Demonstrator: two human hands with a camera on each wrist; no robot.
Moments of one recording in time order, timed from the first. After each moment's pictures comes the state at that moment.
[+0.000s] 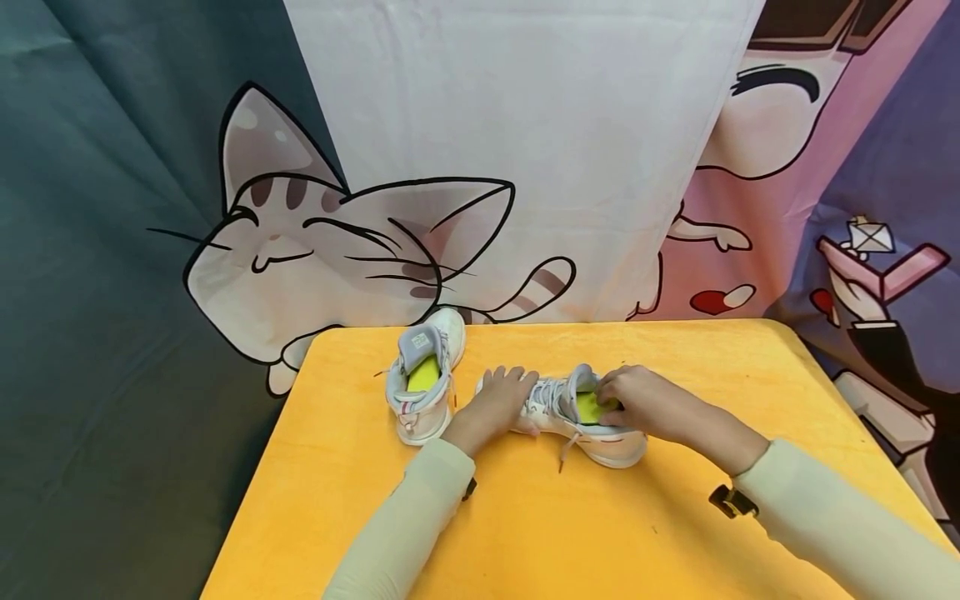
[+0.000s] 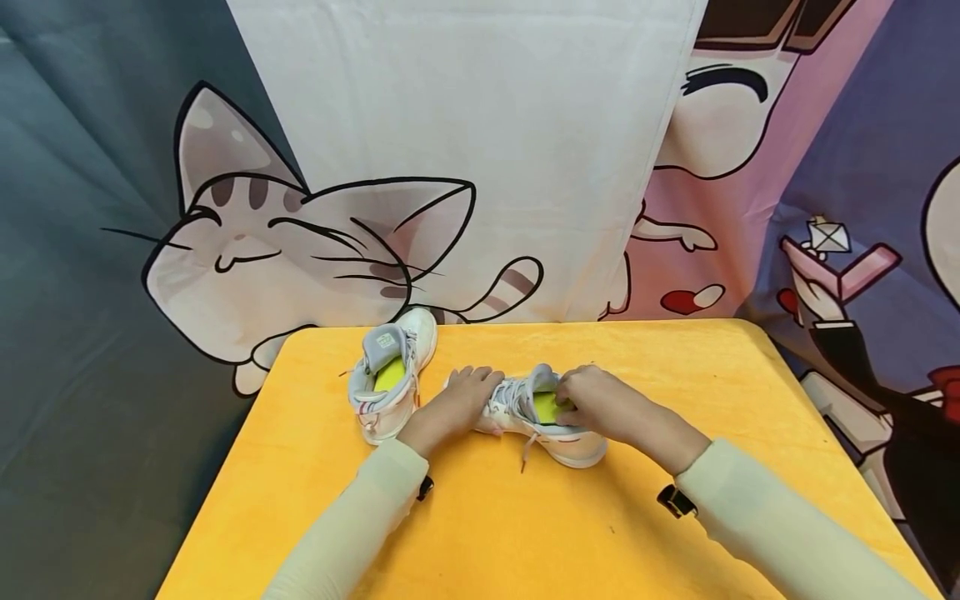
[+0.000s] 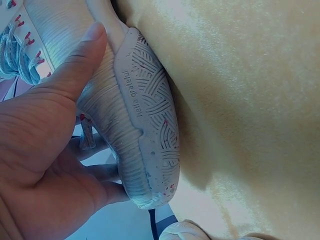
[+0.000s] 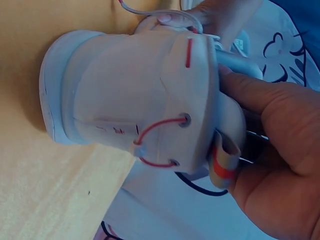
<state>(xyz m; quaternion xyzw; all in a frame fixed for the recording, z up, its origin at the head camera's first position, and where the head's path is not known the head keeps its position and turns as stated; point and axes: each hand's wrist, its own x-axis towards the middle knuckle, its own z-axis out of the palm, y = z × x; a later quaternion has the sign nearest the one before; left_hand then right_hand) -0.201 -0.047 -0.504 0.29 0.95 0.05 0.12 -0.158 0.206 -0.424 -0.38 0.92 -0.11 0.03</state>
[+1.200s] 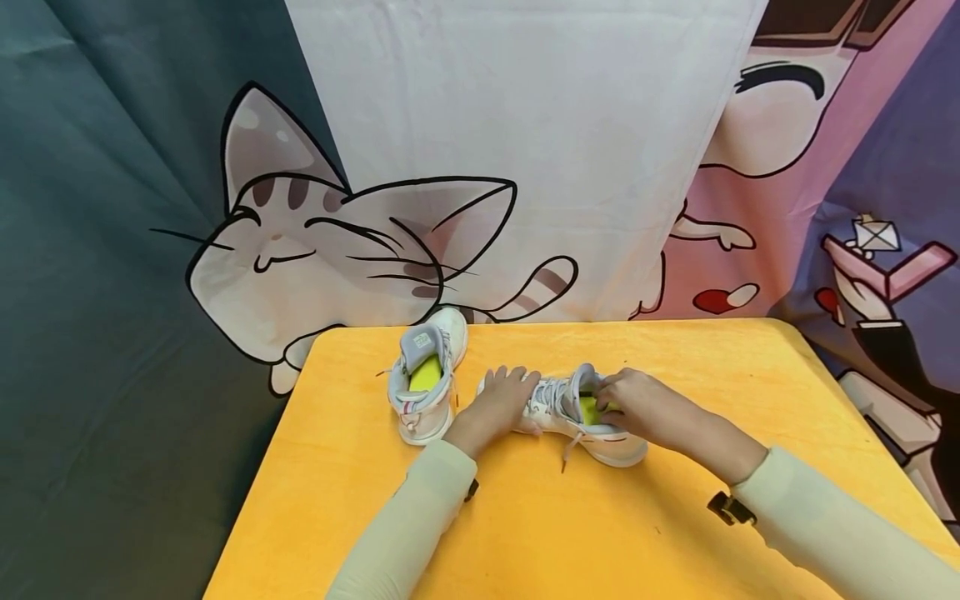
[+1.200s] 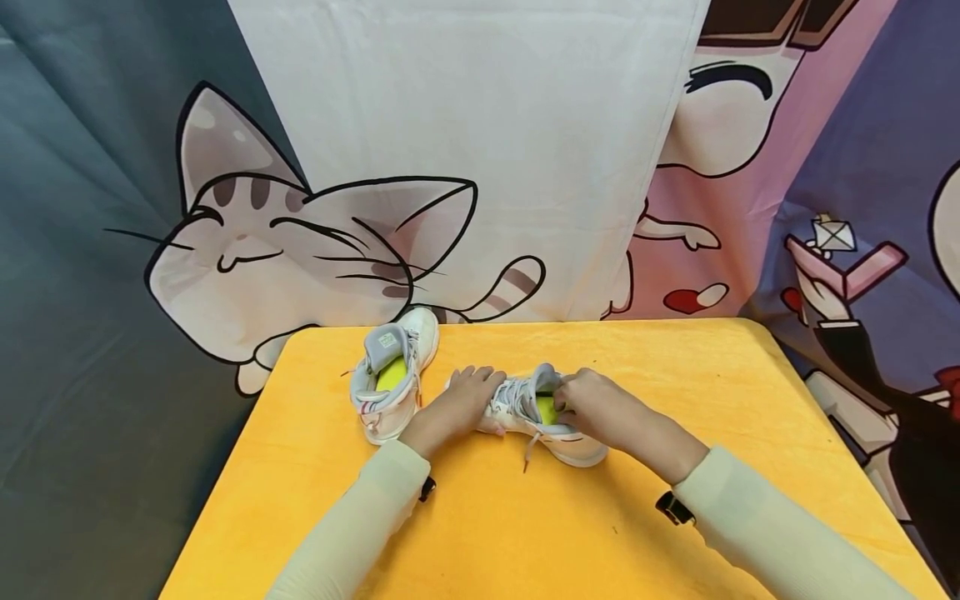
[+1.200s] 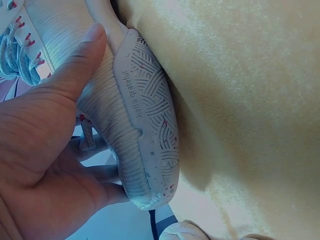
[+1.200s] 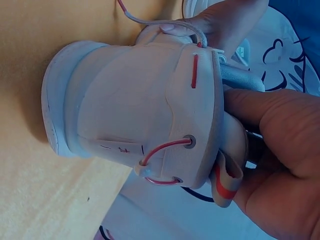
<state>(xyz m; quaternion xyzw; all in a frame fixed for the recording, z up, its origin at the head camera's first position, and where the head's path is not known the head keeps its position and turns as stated) -0.200 -0.046 -0.503 0.27 0.95 0.05 0.13 -0.153 0.198 -0.432 -0.37 0.93 -0.08 -0.01</state>
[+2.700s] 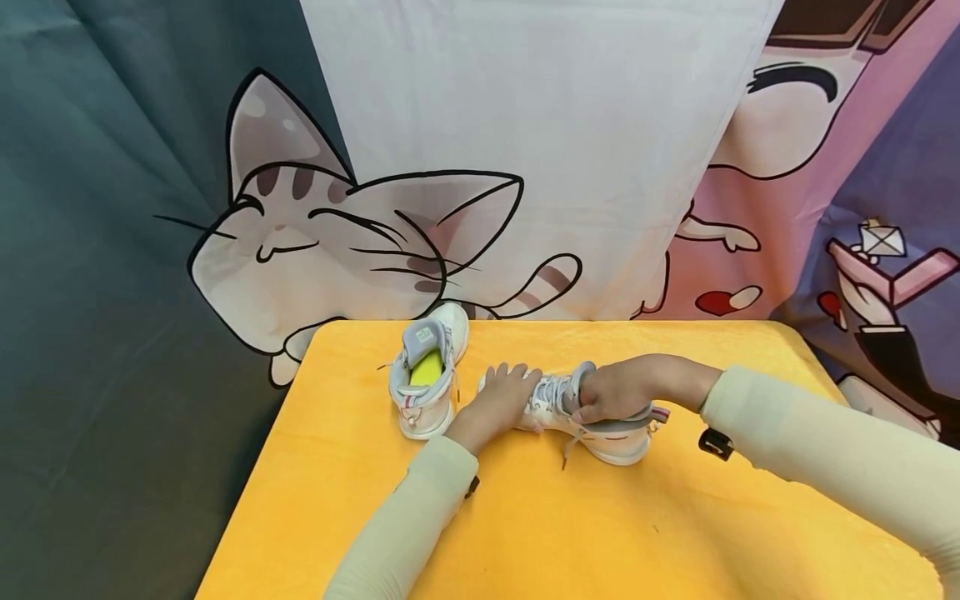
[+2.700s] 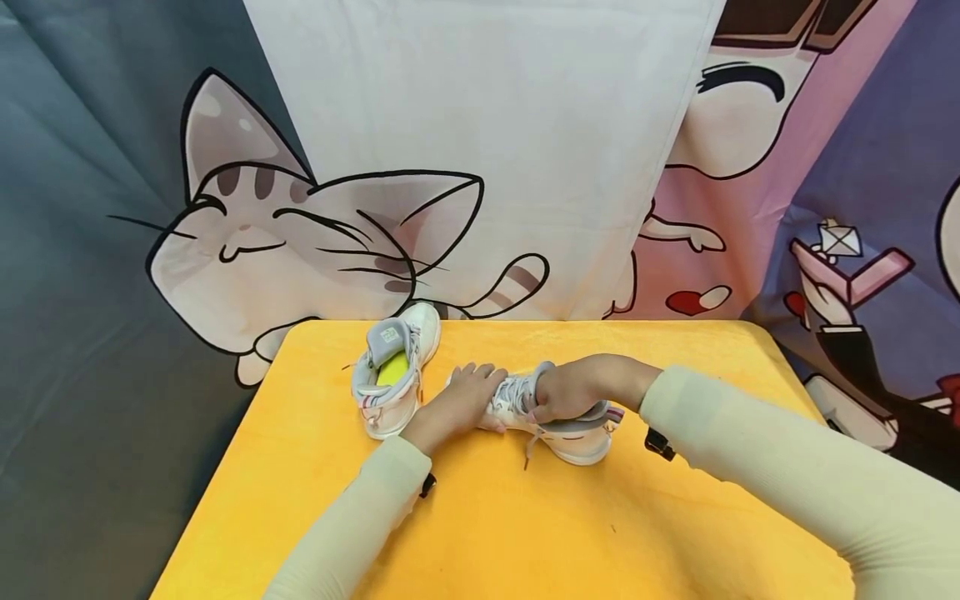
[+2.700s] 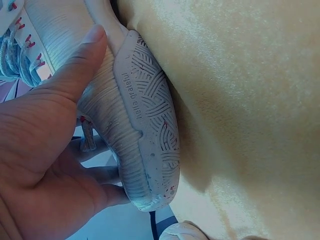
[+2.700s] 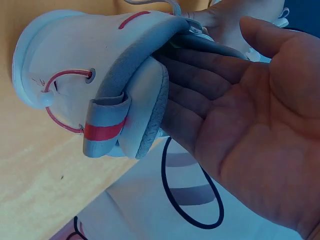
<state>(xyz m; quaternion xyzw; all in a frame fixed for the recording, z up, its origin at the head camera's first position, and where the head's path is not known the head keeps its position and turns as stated) -0.199 -0.047 -0.503 0.28 0.95 0.03 0.11 -0.193 0.161 -0.379 -0.32 0.85 -0.06 0.41</state>
